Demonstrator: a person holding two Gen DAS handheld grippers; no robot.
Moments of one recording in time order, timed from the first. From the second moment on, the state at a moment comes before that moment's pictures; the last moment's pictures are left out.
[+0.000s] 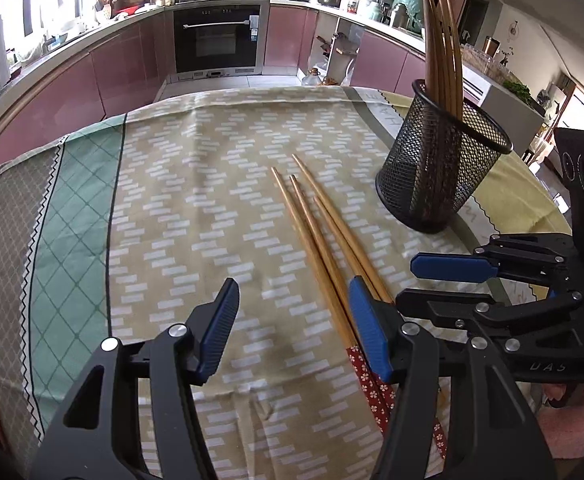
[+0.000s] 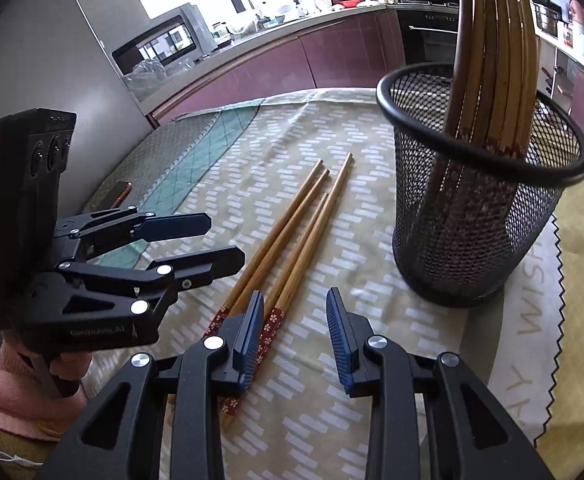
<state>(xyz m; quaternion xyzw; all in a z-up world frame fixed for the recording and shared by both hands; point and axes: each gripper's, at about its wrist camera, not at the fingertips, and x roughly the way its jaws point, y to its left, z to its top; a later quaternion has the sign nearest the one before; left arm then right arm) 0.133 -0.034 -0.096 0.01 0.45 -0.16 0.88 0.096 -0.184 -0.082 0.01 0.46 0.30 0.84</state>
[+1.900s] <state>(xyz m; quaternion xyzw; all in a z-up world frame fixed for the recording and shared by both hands) 0.150 -0.039 -0.104 0.01 0.45 -0.13 0.88 0.117 -0.187 -0.085 0.04 0.45 0.24 0.86</state>
